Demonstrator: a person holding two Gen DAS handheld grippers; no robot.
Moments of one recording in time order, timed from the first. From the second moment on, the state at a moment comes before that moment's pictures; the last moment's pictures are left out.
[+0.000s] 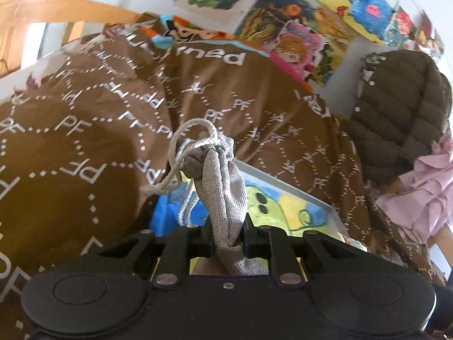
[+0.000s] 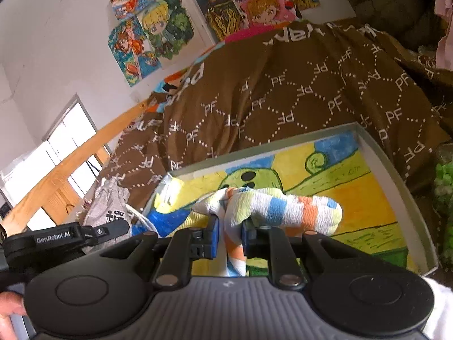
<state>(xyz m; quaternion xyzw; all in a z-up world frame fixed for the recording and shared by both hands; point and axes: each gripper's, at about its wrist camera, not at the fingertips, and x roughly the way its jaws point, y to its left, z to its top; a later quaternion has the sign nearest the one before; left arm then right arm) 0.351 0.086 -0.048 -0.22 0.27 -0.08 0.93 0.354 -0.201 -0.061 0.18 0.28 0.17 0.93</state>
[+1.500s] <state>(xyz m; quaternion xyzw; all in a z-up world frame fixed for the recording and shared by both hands) 0.243 0.053 0.020 -0.13 0.21 -0.03 0.97 0.246 -0.223 0.021 0.06 0.17 0.16 0.97</state>
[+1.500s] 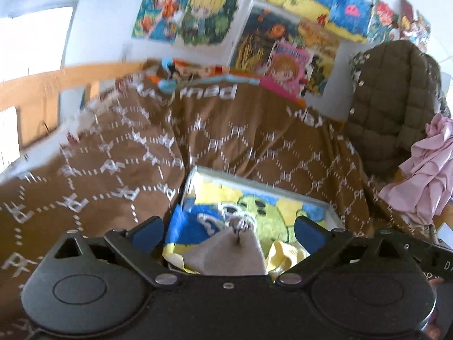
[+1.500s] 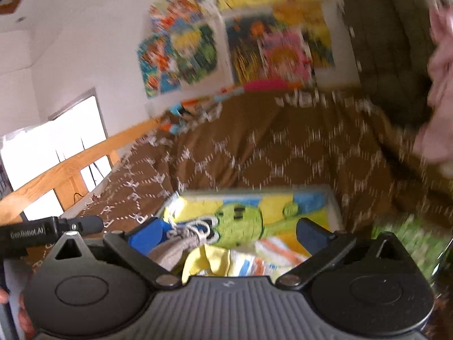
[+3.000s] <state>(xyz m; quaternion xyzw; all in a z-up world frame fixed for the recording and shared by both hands) 0.095 0.027 -0.003 -0.03 0.30 -0.04 0.95 0.096 -0.215 -0.014 -0.01 0.27 0.10 0.96</state>
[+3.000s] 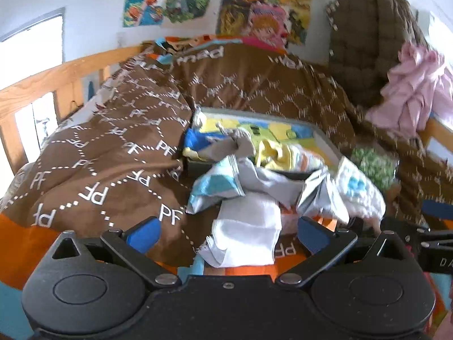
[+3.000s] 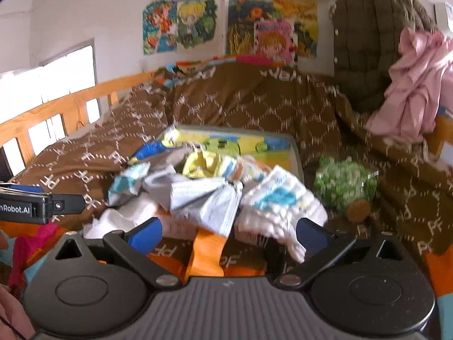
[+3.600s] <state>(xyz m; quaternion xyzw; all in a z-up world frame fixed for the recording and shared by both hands) 0.149 0.000 -0.045 0.08 0.38 -0.12 0.91 0.129 -0.211 -0.050 0.00 0.39 0.10 0.91</state>
